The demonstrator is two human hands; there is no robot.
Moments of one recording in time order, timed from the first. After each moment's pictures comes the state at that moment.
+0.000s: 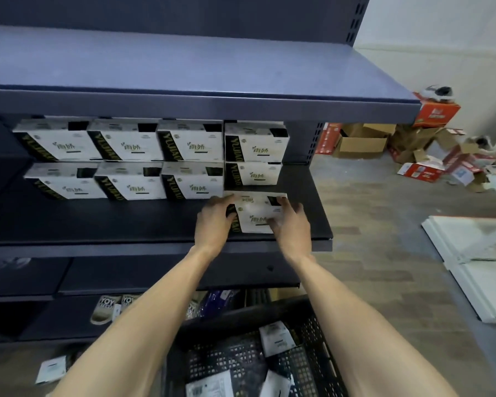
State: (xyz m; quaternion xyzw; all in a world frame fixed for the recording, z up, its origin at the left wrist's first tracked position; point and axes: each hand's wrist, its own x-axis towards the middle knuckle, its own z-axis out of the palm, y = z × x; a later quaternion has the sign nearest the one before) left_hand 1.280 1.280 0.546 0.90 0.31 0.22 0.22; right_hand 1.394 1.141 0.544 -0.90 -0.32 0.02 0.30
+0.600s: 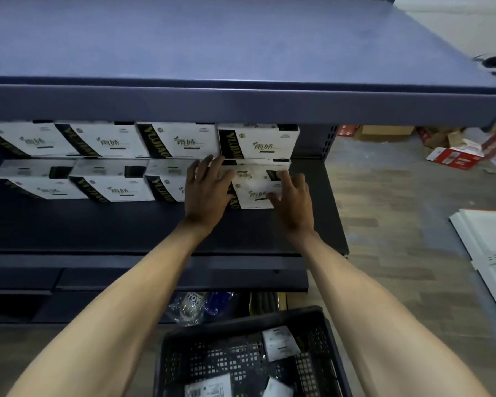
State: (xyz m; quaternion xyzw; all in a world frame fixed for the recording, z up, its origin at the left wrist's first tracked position) left_hand 1.345 1.349 0.546 0.94 0.26 0.21 -0.07; right_hand 1.477 1.210 0.525 -0.88 -0.38 -0.01 0.30
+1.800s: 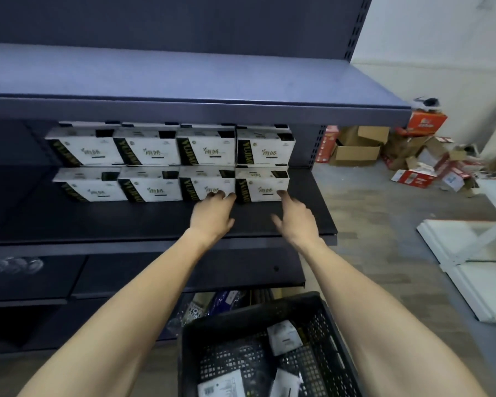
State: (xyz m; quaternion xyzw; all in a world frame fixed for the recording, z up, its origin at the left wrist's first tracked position) left_hand 1.231 1.301 0.594 0.97 0.24 0.06 0.02; right_hand 1.367 1.146 0.578 -0.90 -0.38 0.00 0.20
